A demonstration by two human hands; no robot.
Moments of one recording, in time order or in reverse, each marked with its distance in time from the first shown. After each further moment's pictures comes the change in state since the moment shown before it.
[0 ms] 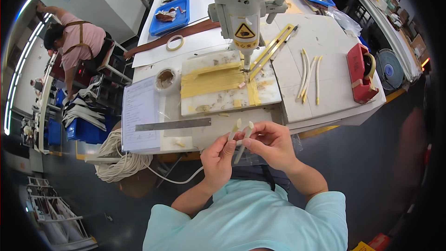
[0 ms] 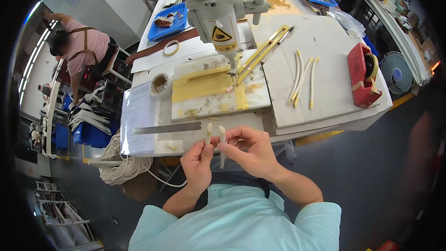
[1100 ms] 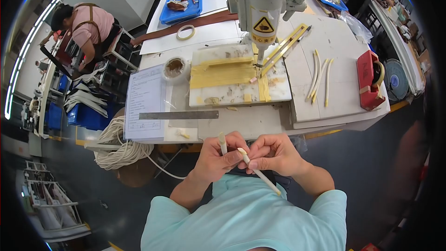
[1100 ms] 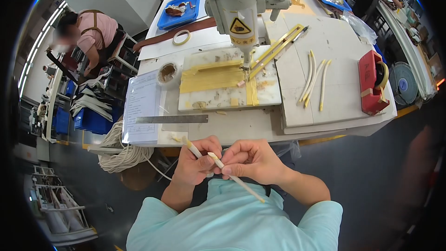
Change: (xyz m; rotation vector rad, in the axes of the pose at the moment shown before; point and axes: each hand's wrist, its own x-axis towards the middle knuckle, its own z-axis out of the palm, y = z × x) left_hand 0.011 0.017 -0.038 -0.635 -0.443 -0.302; right_hand -0.011 -0.015 0.000 0.238 -0.349 0.331
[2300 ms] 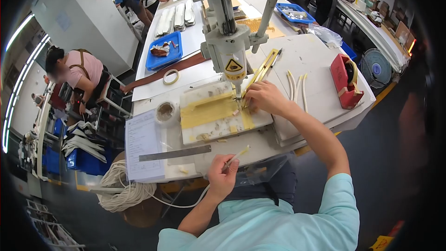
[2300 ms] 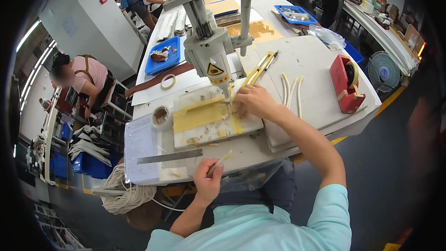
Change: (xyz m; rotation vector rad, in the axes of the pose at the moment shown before) left_hand 0.017 -0.061 -0.024 0.997 0.384 0.408; right_hand 0.111 -0.069 -0.161 -1.731 0.335 -0.556
